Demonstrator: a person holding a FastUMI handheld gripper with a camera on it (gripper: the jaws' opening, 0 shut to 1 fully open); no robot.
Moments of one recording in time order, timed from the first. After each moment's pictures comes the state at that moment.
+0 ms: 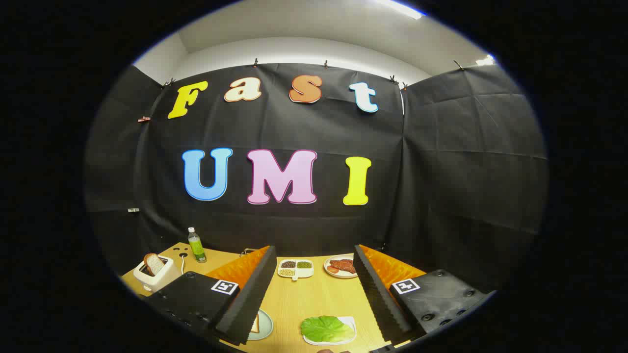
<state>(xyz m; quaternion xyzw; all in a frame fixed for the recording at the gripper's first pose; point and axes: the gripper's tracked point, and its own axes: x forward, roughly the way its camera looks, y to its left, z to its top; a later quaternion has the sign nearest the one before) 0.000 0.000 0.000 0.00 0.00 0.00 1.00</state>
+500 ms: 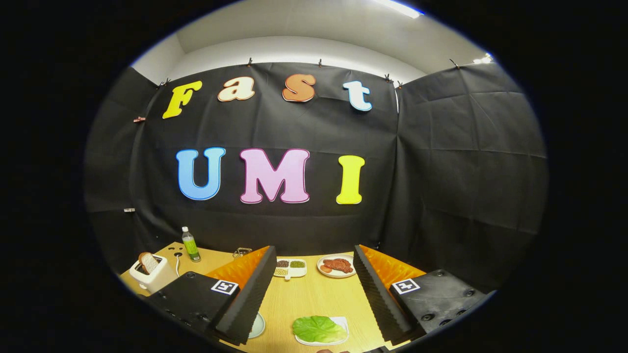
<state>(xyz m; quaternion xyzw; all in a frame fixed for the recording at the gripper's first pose) 0.003 -0.022 -0.001 0.00 0.00 -0.01 1.00</state>
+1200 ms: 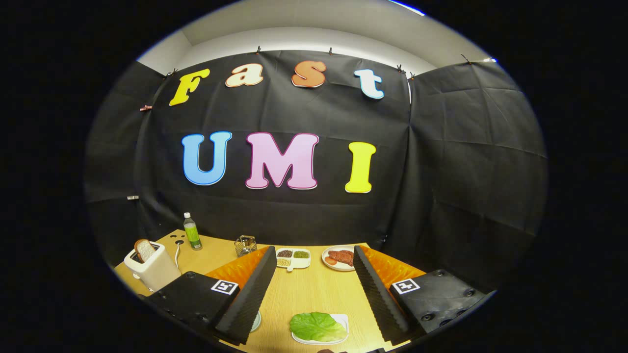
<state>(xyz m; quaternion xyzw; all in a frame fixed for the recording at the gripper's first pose) 0.030 -0.015 -0.044 -0.01 0.05 0.02 1.00</state>
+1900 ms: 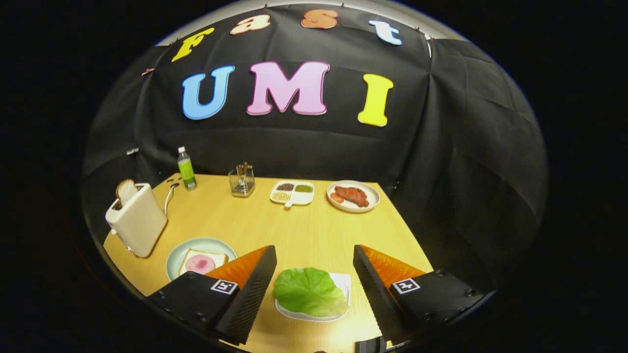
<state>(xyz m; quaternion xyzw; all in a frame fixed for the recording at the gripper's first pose) 0.048 -0.030 -0.220 -0.05 0.24 0.05 0.97</state>
